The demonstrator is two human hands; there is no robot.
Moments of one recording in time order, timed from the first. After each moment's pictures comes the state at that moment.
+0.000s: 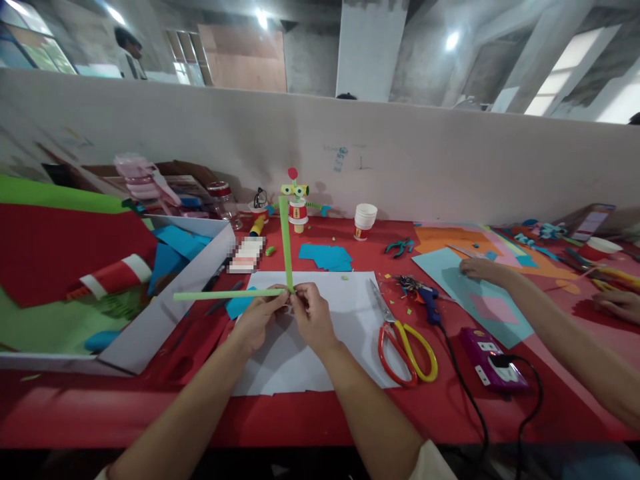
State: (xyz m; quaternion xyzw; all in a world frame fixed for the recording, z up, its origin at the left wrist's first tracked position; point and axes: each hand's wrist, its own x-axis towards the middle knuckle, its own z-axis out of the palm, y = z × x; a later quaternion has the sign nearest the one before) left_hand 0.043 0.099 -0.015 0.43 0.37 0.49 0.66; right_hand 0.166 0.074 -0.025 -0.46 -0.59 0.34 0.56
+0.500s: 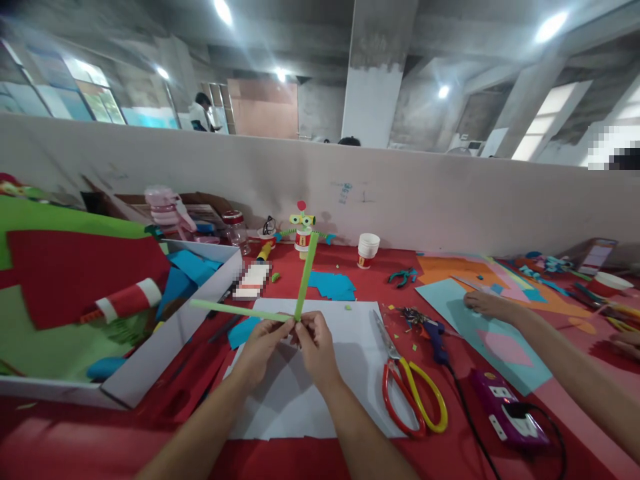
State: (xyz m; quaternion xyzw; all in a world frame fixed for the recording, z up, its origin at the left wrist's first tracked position) left_hand 0.049 0.095 -0.003 0.45 0.34 0.52 0.65; right_hand 0.161 0.079 -0.028 -0.39 -0.49 0.48 0.62
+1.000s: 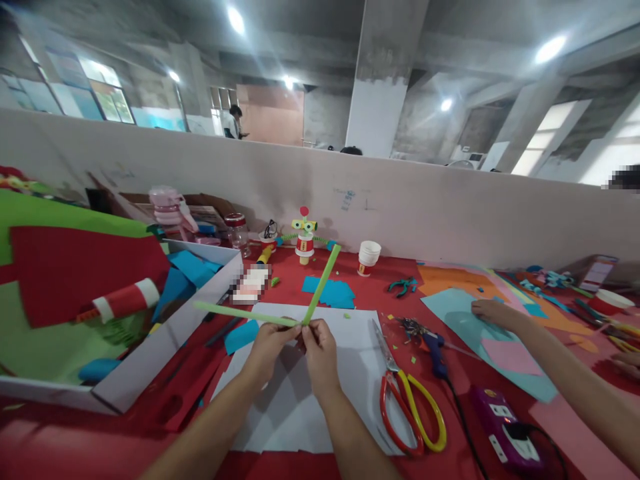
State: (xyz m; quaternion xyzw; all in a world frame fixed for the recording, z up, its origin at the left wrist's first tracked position) left_hand 0.070 0.104 0.001 0.43 0.36 0.53 0.64; right_hand 0.168 0.085 -0.027 -0.43 -0.43 0.48 0.64
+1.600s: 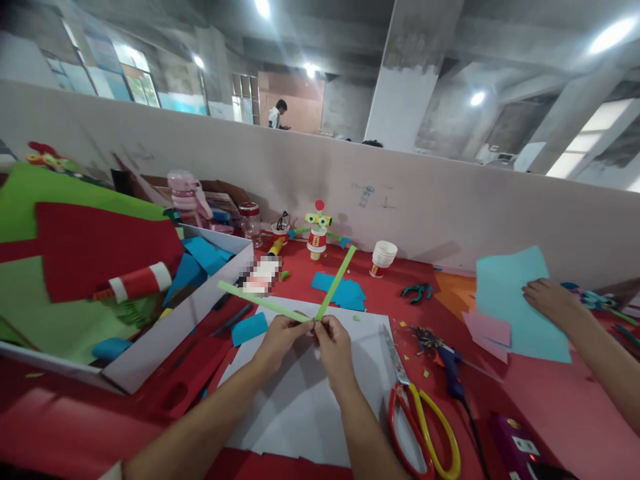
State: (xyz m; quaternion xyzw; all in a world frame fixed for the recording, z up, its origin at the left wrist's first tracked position) left_hand 0.070 0.118 -0.011 0.44 0.39 0.52 0.62; right_hand 0.190 0.103 -0.021 -0.50 -0.47 0.47 0.56
